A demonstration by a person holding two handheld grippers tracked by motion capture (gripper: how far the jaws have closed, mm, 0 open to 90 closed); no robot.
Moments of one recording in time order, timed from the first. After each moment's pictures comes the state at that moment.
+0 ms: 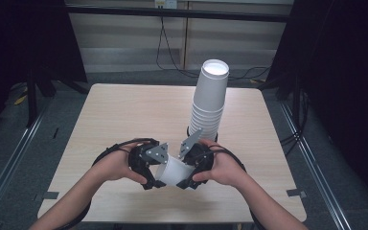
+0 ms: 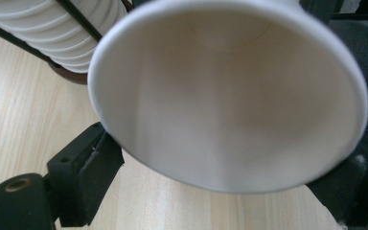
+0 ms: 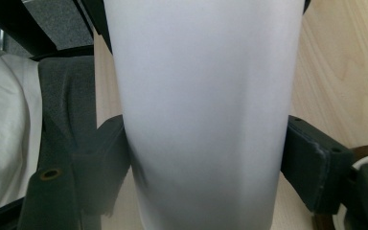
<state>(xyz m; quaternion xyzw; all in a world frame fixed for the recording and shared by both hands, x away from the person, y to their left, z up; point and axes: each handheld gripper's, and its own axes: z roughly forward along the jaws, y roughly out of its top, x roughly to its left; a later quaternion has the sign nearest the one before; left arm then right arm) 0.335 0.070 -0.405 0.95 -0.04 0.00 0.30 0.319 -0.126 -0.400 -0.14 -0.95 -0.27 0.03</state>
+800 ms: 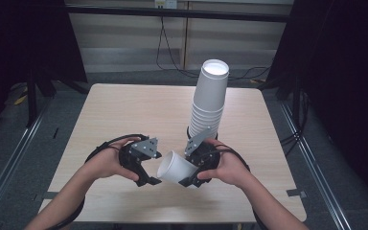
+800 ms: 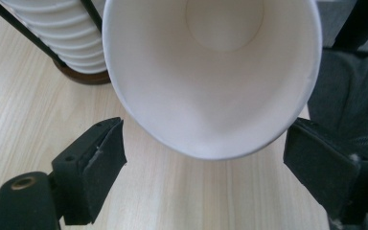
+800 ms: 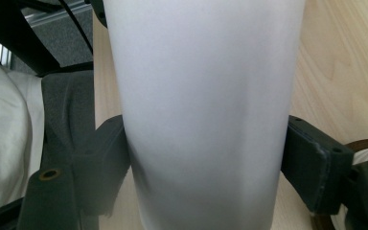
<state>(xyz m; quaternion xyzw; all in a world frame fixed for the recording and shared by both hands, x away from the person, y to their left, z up) 0.345 0.093 -0.405 0.93 -0.01 -0.03 0.36 0.321 -0.141 -0.403 -0.16 -0.94 -0.31 0.03</state>
